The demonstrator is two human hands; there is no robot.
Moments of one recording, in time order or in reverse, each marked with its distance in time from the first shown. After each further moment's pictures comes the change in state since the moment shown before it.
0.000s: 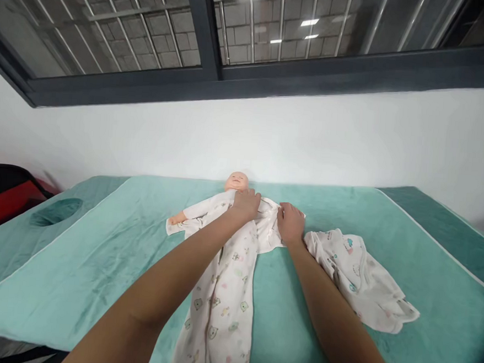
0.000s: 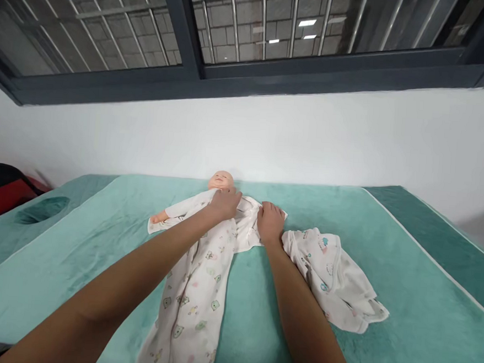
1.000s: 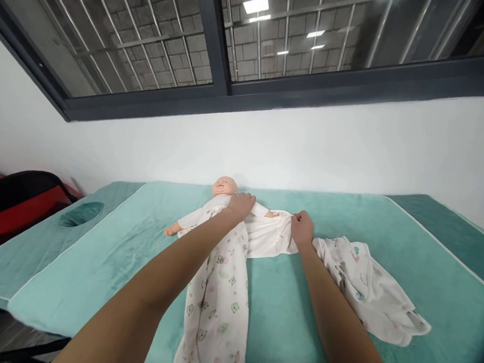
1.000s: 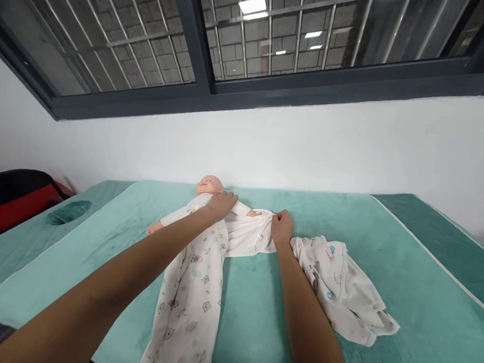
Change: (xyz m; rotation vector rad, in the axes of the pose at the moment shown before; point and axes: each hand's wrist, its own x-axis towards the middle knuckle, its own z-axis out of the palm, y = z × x) left_hand -0.002 -0.046 0.008 0.119 0.031 0.005; right_hand 0.011 0.026 0.011 0.443 0.076 0.334
